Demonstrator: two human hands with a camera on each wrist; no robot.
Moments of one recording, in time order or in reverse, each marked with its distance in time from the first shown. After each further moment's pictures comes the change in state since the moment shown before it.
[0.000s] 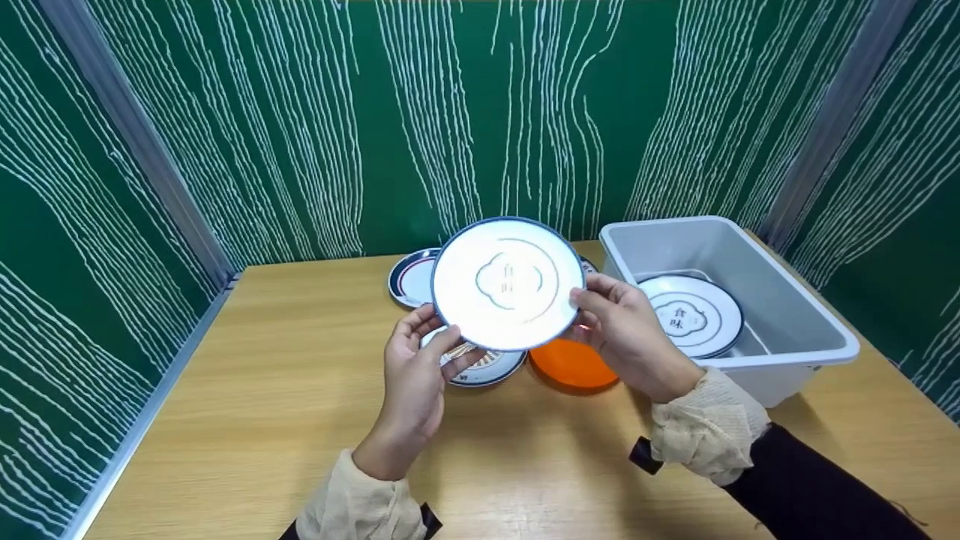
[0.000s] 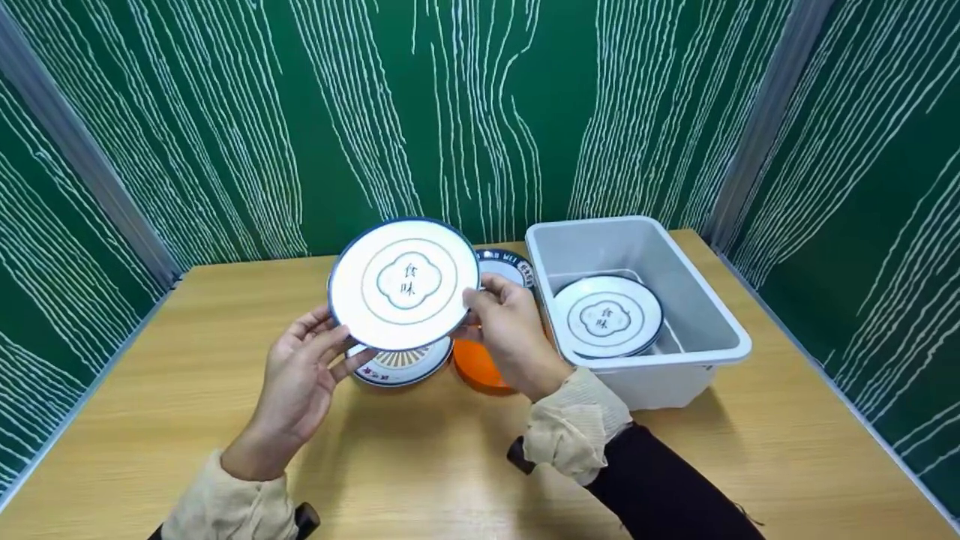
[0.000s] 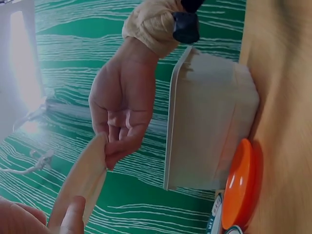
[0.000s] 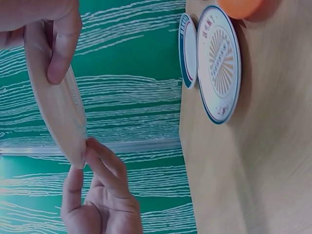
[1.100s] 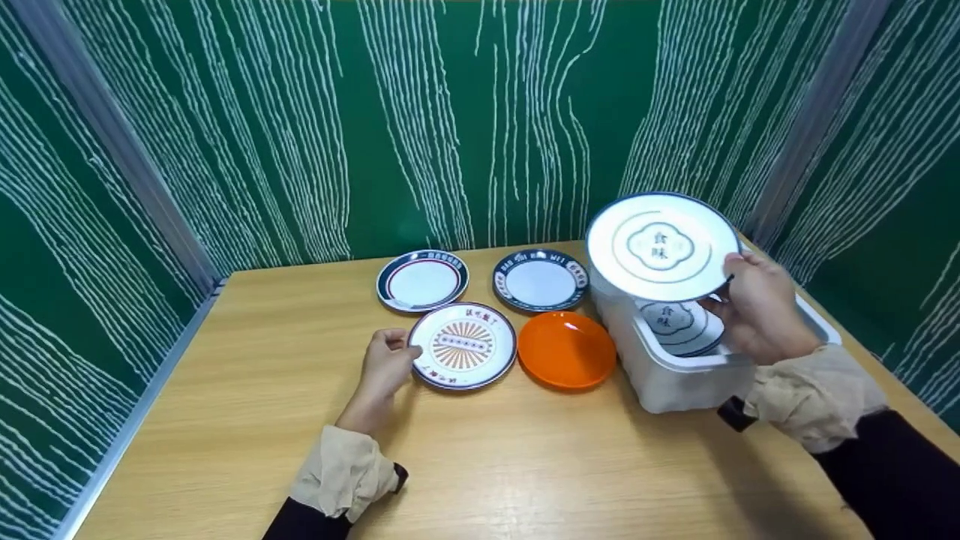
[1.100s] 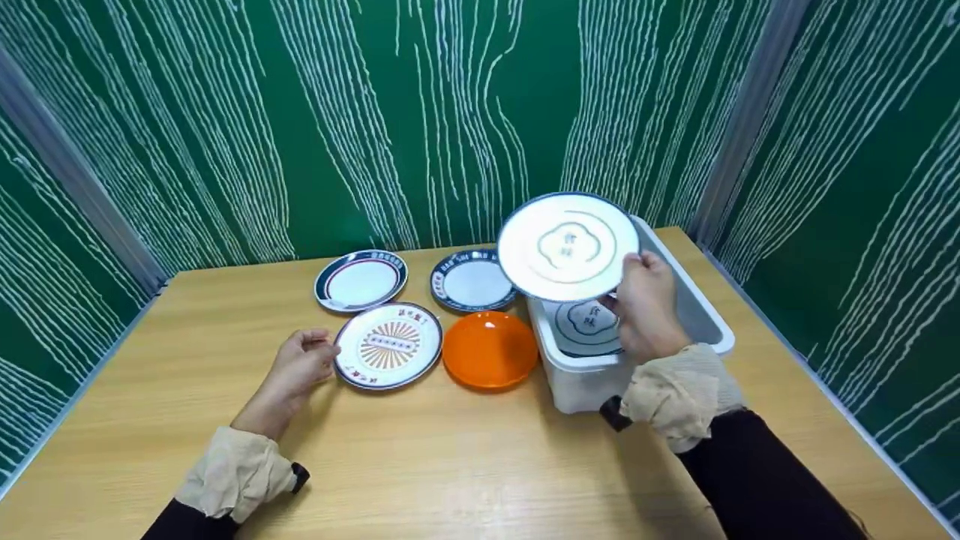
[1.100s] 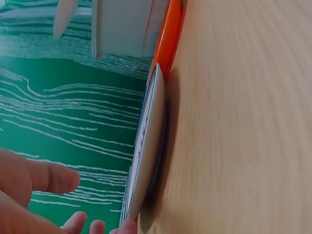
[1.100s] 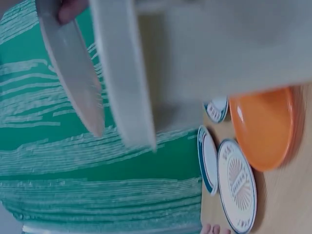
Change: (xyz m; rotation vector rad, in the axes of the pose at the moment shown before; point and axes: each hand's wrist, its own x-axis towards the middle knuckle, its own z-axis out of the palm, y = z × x) left_hand 0.092 -0.061 -0.073 0.681 0.148 -0.127; right_hand -0.001 -0.051 -0.139 0.138 0.430 0.035
